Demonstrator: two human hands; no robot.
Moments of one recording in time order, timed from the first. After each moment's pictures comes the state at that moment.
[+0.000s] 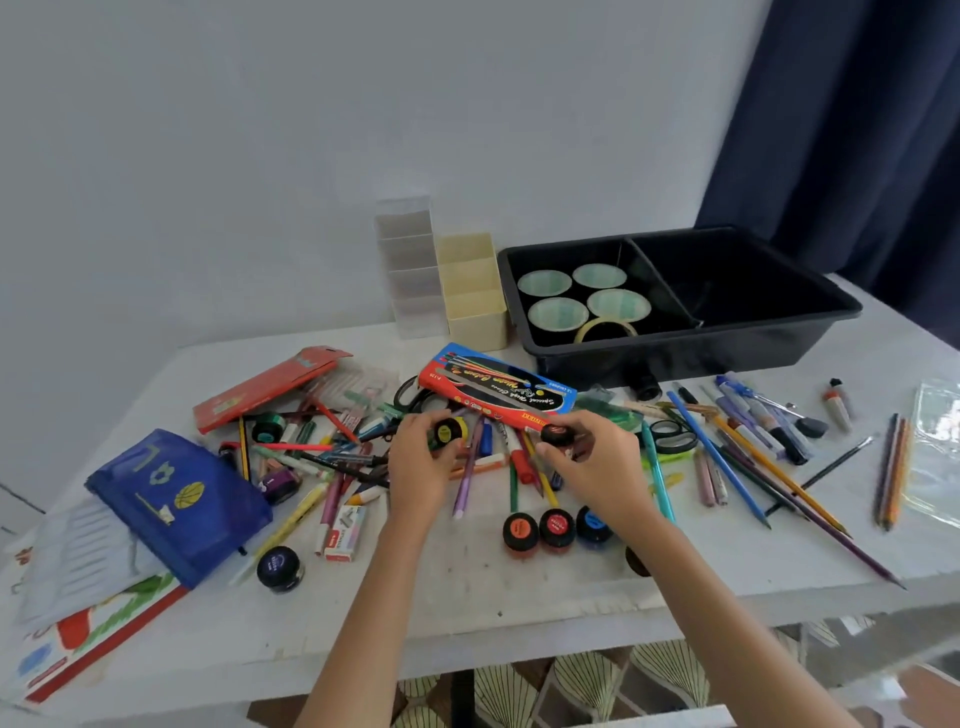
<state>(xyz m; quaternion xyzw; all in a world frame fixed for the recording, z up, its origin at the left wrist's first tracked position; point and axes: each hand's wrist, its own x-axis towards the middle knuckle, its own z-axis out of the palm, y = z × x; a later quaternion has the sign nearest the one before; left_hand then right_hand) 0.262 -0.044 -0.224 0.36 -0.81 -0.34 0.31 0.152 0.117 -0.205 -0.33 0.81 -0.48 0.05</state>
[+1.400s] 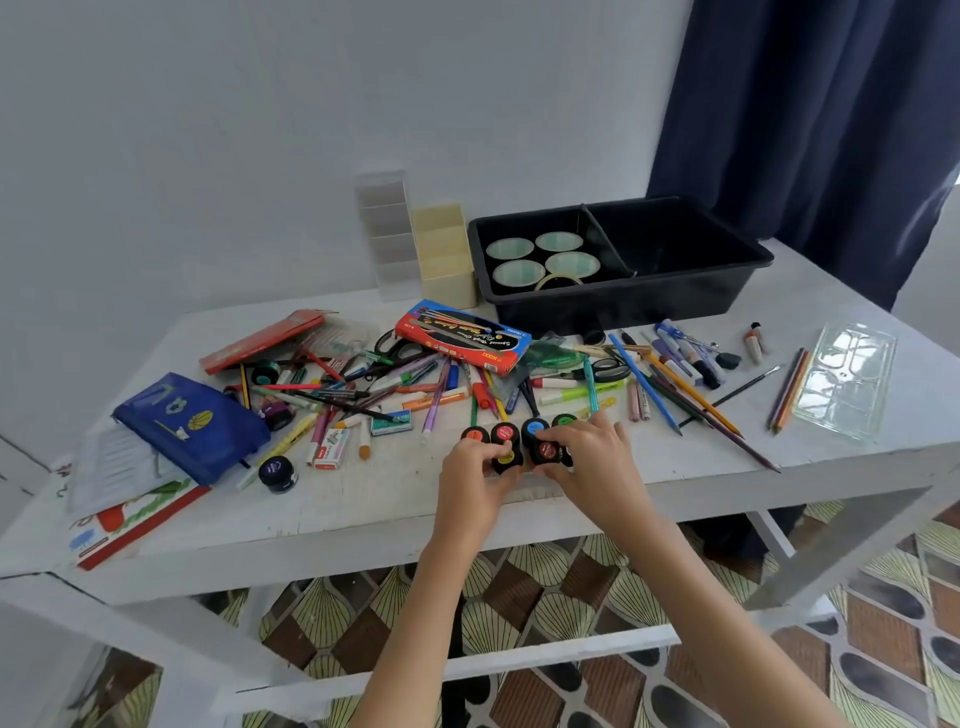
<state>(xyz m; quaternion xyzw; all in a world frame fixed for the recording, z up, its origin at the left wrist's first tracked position) 0.305 0.111 -0.228 0.29 -0.85 -0.37 0.25 0.200 0.219 -0.215 -0.44 0.87 -0.21 -0.03</state>
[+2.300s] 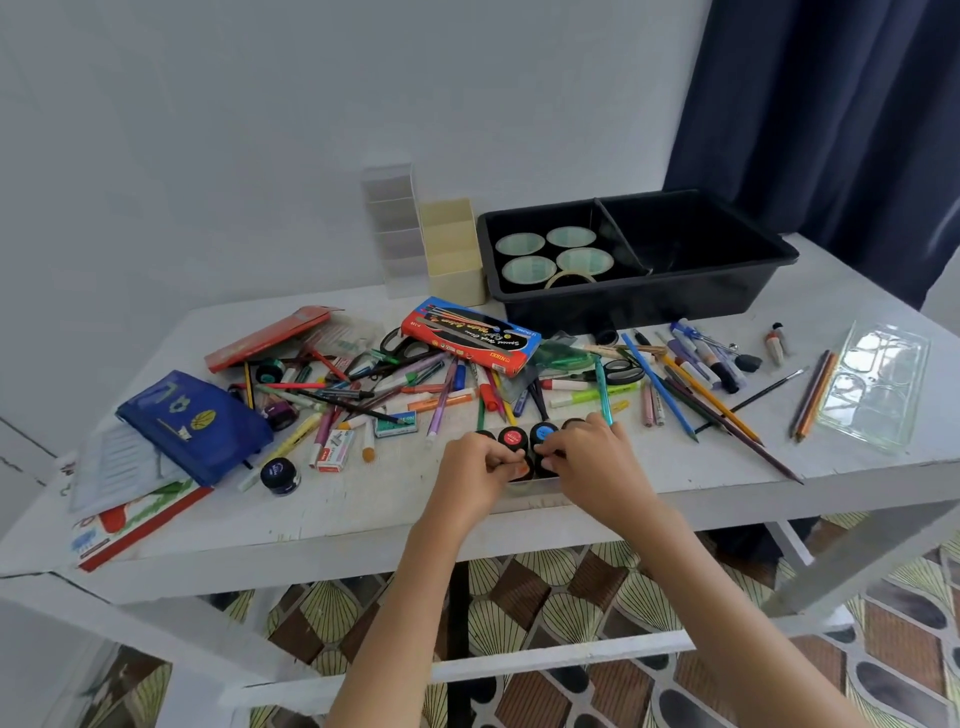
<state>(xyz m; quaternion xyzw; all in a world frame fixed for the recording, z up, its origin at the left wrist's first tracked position) 0.298 0.092 -0.211 0.28 -0.86 -0.39 0.15 0.194 0.204 -0.205 -0.47 0.87 -0.14 0.01</state>
